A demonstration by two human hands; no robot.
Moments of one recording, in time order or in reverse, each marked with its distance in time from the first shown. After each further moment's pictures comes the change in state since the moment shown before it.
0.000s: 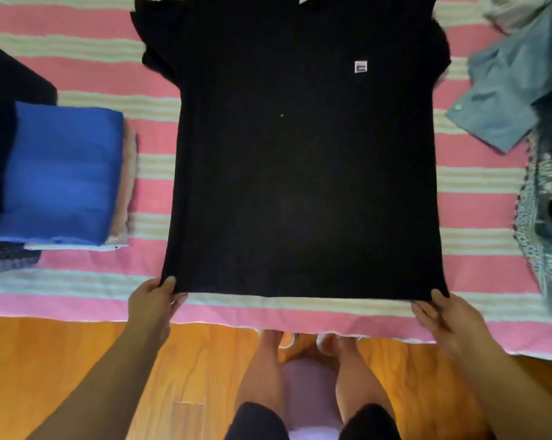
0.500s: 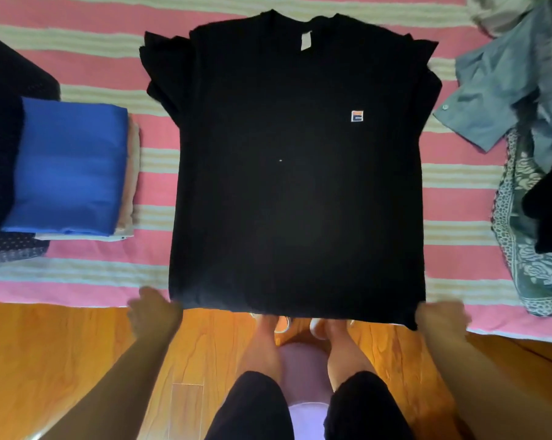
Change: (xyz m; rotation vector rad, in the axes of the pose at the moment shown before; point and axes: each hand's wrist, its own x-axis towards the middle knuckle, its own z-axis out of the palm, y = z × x) left_hand -0.027 -0.011 -0.033 1.096 0.161 0.239; right_hand -0.062 0.006 0.000 -1.078 0.407 -0.217
